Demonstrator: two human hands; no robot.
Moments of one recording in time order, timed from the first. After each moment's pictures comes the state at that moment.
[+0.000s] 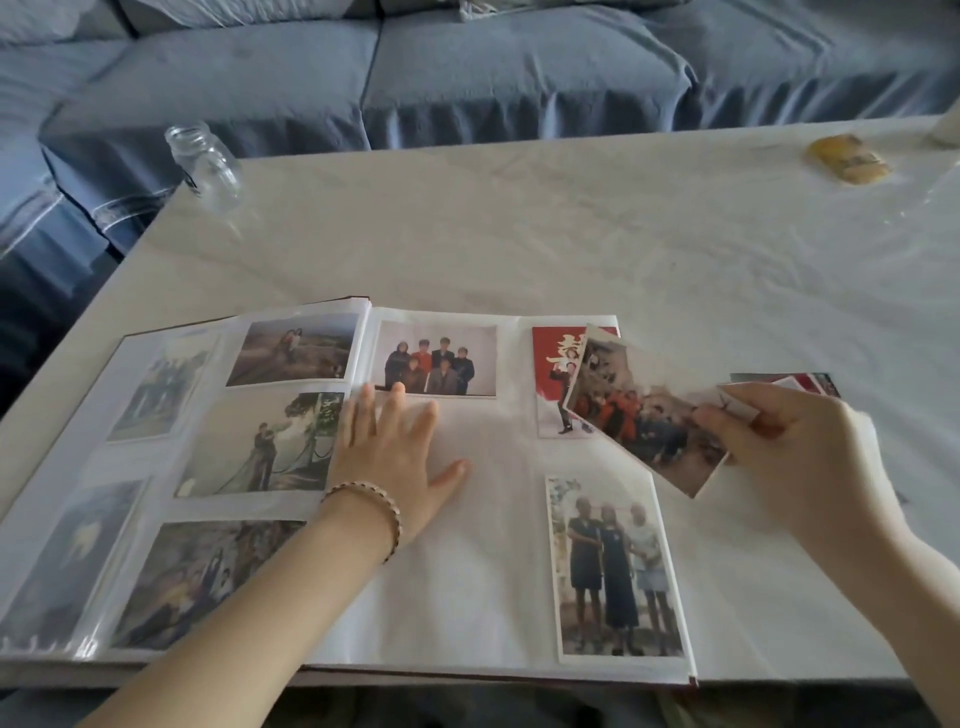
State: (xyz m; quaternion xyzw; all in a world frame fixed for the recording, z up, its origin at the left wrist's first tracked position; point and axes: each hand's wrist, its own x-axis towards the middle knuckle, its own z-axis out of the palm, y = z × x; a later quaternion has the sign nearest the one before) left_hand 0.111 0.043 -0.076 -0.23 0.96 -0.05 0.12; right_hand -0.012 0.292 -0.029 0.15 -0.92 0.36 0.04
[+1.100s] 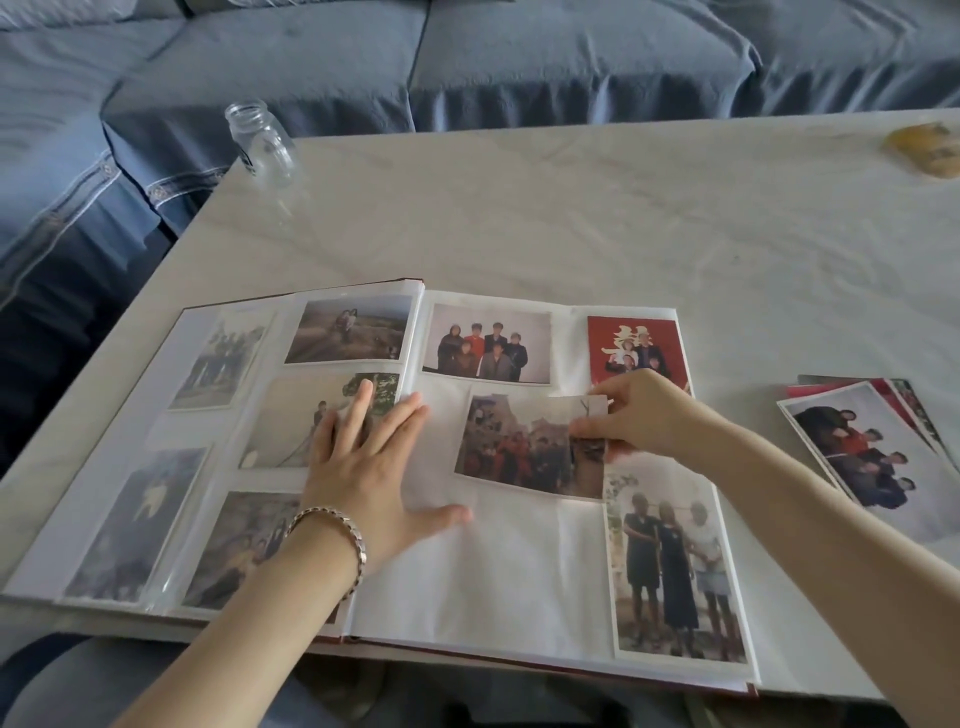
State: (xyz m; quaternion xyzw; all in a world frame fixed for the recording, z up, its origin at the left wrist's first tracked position) left_hand 0.167 0.018 -0.058 -0.24 0.96 0.03 0.14; right_hand -0.020 0.185 -0.052 0.21 -0.83 0.36 -0.36
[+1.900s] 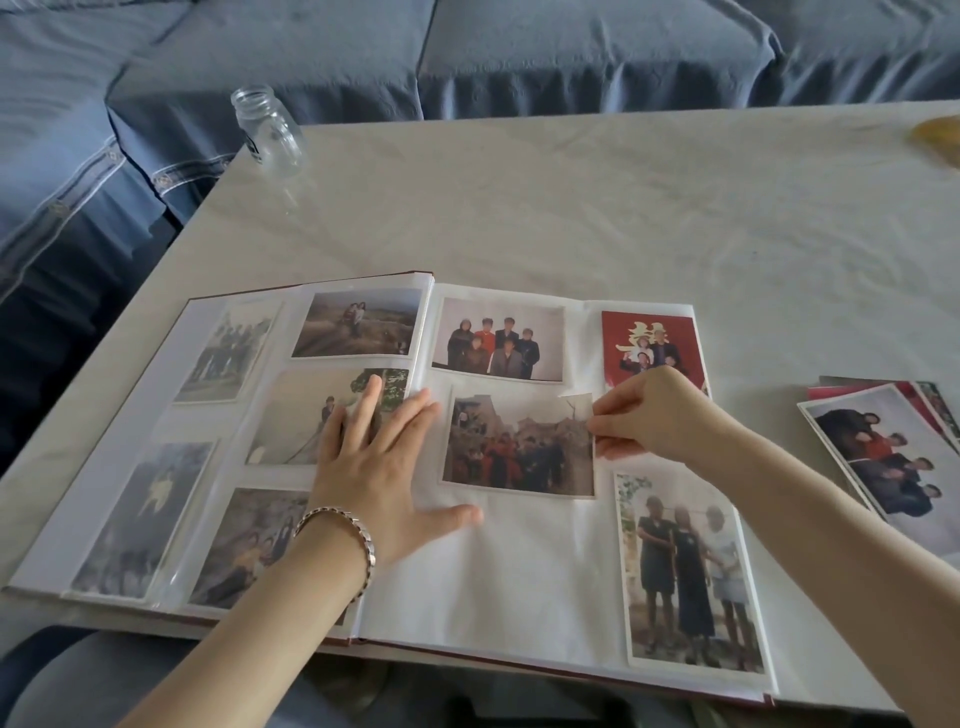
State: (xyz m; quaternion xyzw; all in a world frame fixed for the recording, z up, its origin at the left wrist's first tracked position) left_hand 0.166 0.016 -0.057 -0.24 0.96 0.02 0.16; right_hand -0.014 0.181 -0.049 0.15 -0.83 0.39 -0.38
